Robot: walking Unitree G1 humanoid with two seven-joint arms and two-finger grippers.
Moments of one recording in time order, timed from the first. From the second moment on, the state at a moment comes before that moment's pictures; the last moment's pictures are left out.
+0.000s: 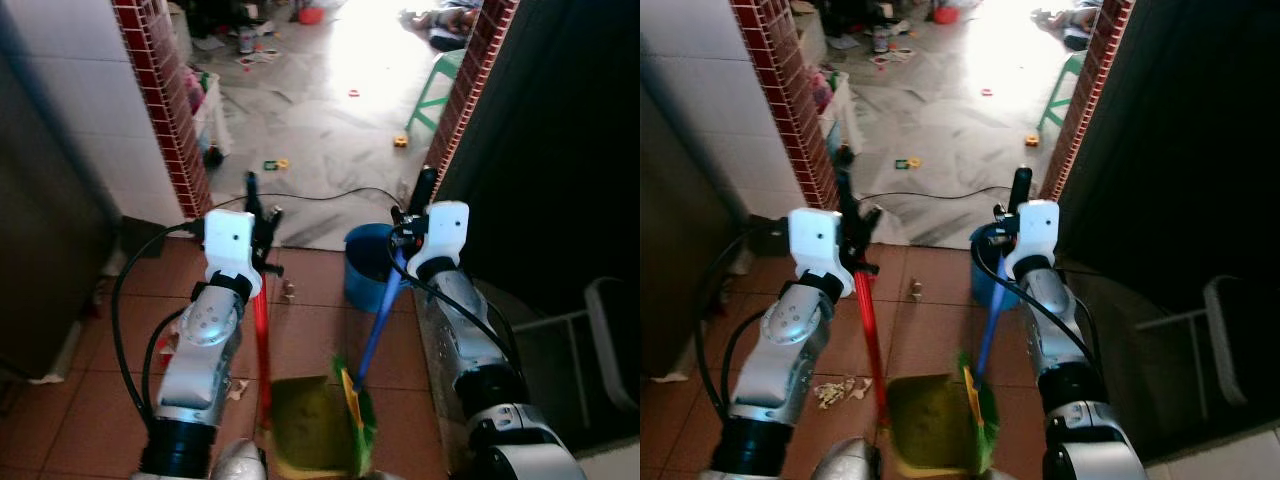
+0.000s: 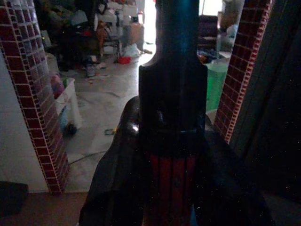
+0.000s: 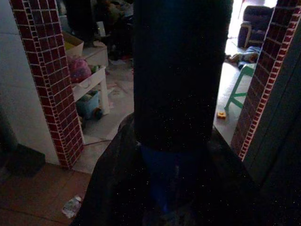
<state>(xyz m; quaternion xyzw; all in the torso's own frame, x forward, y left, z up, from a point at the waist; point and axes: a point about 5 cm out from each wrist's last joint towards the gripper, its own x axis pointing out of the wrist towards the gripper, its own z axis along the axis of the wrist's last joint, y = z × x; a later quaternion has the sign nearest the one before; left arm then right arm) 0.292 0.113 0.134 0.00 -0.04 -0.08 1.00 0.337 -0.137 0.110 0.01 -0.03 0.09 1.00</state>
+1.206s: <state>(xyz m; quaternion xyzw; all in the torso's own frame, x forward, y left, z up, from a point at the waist) 0.310 0.152 0.182 0.00 -0.11 0.00 0.99 0.349 -0.130 0.132 -0.02 -0.06 0.09 0.99</state>
